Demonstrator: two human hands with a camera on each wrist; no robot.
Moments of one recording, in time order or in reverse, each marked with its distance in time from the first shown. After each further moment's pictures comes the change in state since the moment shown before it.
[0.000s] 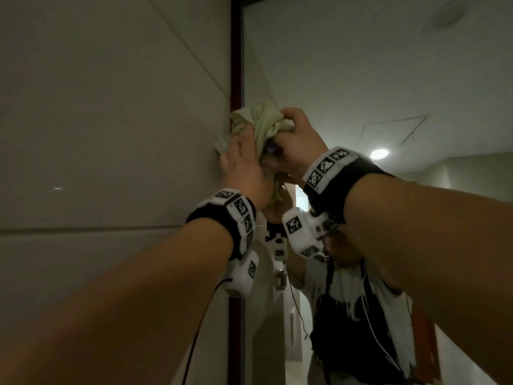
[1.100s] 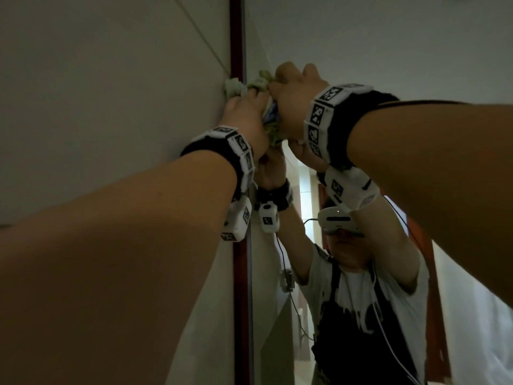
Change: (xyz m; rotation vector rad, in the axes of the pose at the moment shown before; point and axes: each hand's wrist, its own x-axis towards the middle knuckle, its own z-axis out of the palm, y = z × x) left_hand 0.087 -0.004 -0.010 0.446 -0.176 0.224; right_hand 0.086 0.001 0.015 -1.766 -0.032 -0.218
